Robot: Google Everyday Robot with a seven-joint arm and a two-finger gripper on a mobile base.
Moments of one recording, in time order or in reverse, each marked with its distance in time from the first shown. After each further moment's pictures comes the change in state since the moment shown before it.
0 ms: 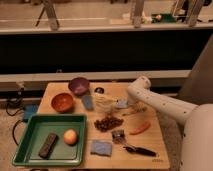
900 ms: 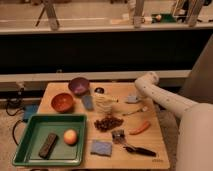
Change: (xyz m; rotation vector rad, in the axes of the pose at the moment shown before) arm 0.065 -0.027 0.008 -0.016 0.104 0.122
